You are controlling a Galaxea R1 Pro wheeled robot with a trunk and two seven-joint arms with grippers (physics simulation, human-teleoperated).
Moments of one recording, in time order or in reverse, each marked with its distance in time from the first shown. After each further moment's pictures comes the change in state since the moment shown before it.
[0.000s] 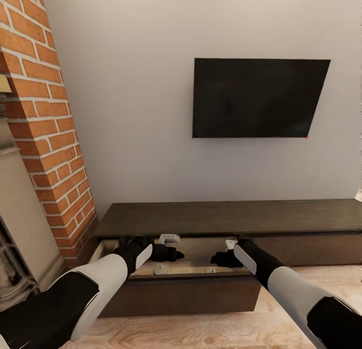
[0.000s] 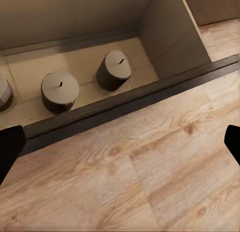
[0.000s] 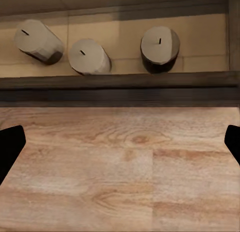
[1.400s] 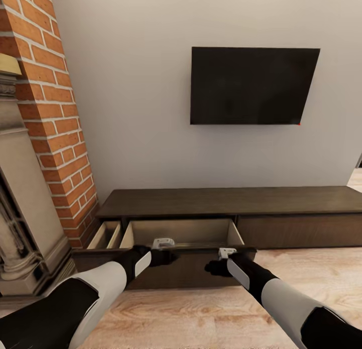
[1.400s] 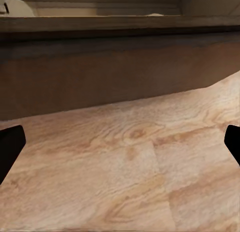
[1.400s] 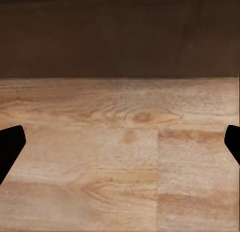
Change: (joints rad) left arm 0.039 0.000 -0.001 0.031 0.101 -0.113 0.182; right arm 0.057 0.051 0.061 0.039 0.001 -0.177 0.001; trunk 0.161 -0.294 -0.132
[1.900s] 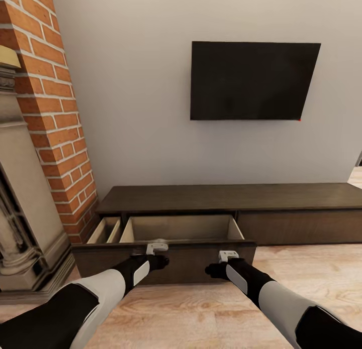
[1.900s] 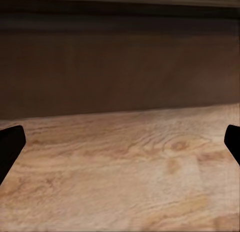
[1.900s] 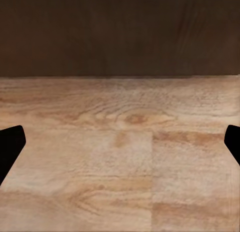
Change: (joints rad) left arm 0.033 0.000 0.002 0.047 0.005 -0.152 0.144; right arm 0.000 0.027 0.037 0.080 -0.001 -0.105 0.002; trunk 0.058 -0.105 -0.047
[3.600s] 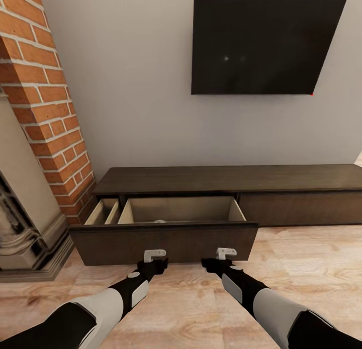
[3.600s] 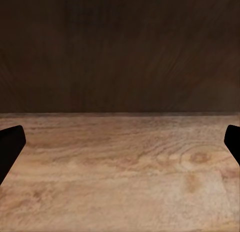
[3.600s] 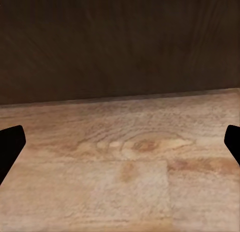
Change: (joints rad) left arm 0.103 0.000 -0.001 0.000 -0.001 -0.359 -0.002; right arm 0.026 0.051 0.000 0.071 -0.002 -0.371 0.006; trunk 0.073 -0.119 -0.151
